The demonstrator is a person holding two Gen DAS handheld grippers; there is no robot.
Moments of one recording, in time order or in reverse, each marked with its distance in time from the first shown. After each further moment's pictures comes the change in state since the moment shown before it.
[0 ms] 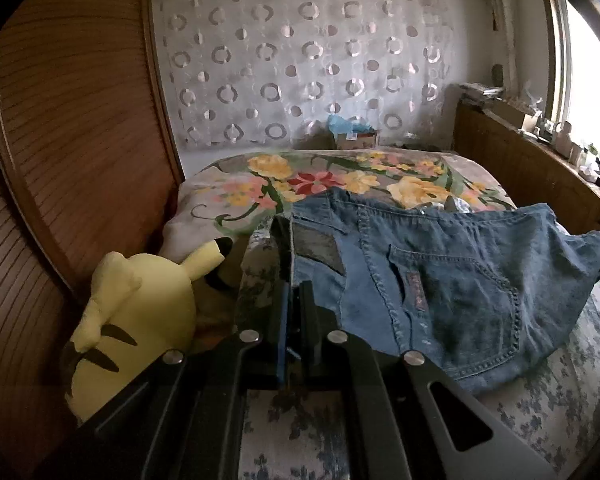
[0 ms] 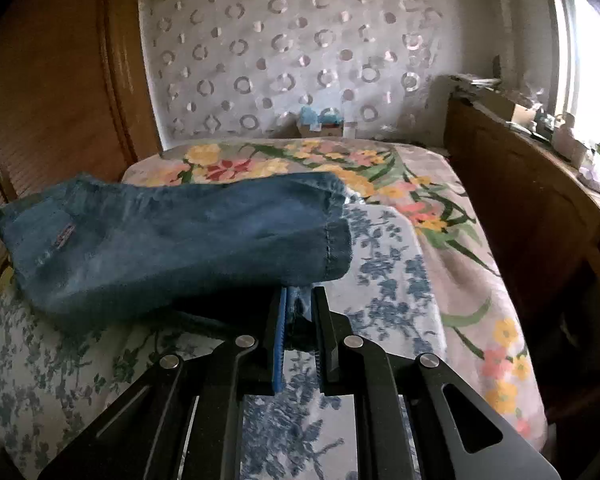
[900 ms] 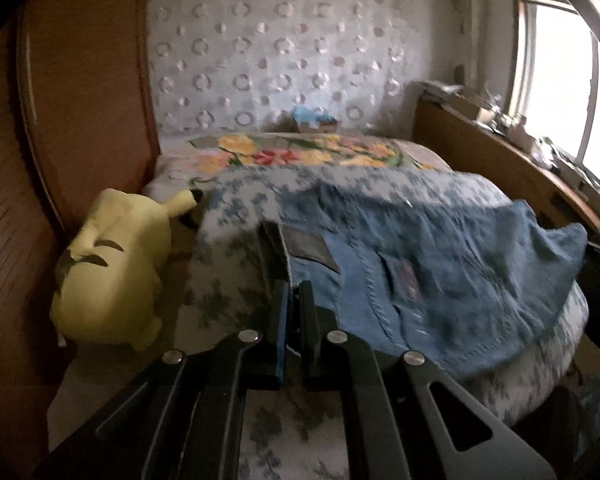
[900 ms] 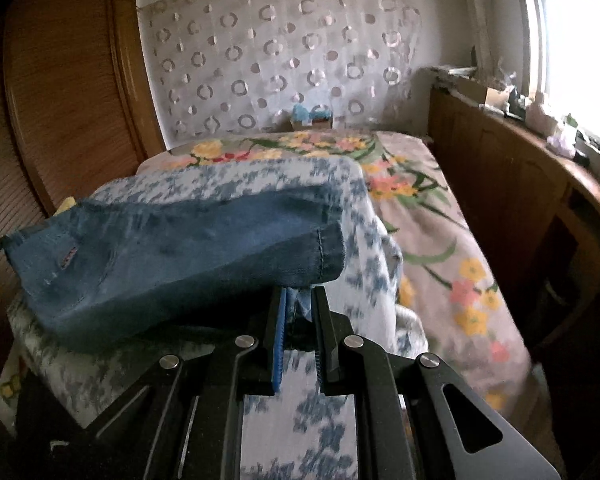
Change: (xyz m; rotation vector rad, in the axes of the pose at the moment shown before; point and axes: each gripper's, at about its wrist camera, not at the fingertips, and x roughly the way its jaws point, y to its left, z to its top) left arm -0.125 -0.022 -0.122 -0.001 0.022 -0.137; right arm -0.142 -0.012 -0.096 0.040 0.008 0.013
